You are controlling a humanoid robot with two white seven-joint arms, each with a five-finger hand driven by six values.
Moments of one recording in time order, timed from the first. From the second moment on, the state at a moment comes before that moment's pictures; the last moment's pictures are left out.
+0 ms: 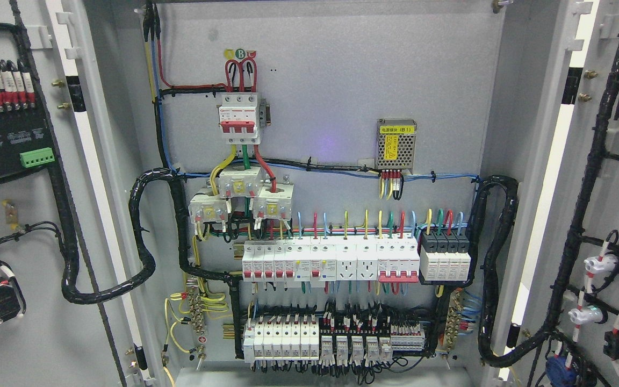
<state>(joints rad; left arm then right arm) 0.19 0.43 0.52 -1.59 0.50 -0.58 -0.18 0.47 -0.51 -0.33 -2.02 -0.85 -0.53 0.40</state>
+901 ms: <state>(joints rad) 0.13 0.46 0.54 -1.52 0.50 -0.46 -0.17 0.52 -0.50 -0.37 -2.00 -0.88 -0.53 0.40</state>
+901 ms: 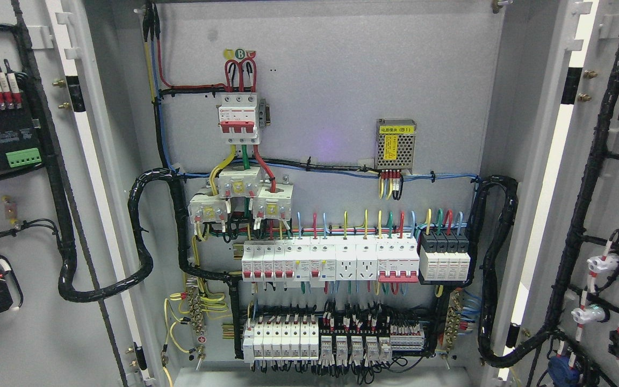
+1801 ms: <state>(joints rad) 0.18 0.46 0.53 -1.57 0.52 -0.56 -0.17 0.54 -0.49 -0.39 -1.99 -0.91 -0.54 0.40</state>
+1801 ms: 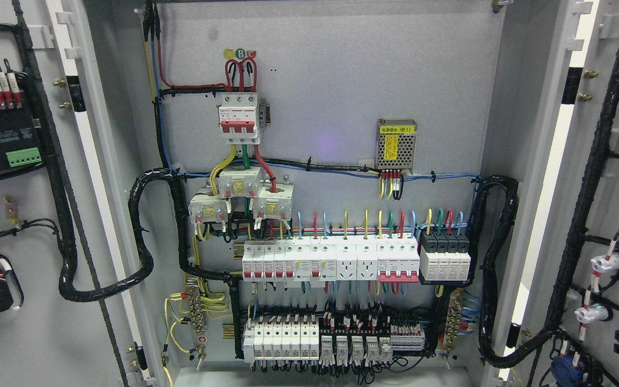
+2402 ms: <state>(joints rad) 0.31 0.46 0.45 -1.69 0.52 -0.76 -0.17 0.54 -0.50 -0.36 -2.01 -0.91 -0.54 0.41</state>
